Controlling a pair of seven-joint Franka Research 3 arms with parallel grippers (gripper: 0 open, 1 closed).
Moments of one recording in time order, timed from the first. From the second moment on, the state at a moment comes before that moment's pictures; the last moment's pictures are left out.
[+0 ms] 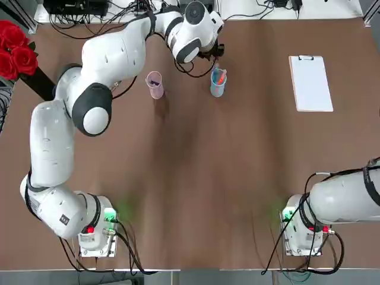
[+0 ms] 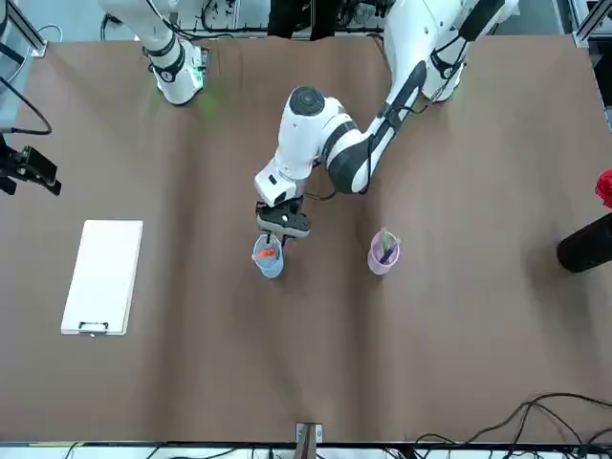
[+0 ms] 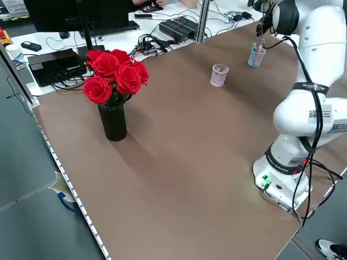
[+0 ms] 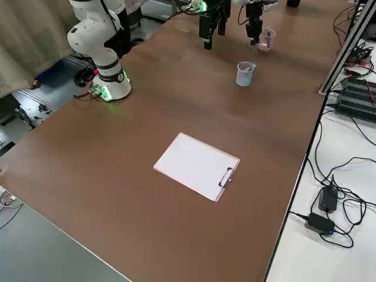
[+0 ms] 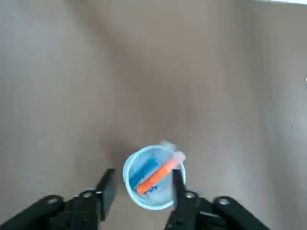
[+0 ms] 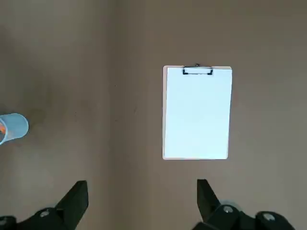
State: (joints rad) left arm -0.57 0.73 -0.37 -1.33 0.43 2.46 -0.98; right arm 0.00 0.06 -0.05 -1.48 -0.03 1.58 -0.05
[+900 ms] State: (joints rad) left arm -0.36 0.51 -0.43 -1.29 0.43 1.87 -0.77; right arm 0.01 0.09 -0.04 -1.49 0.09 1.56 -0.06
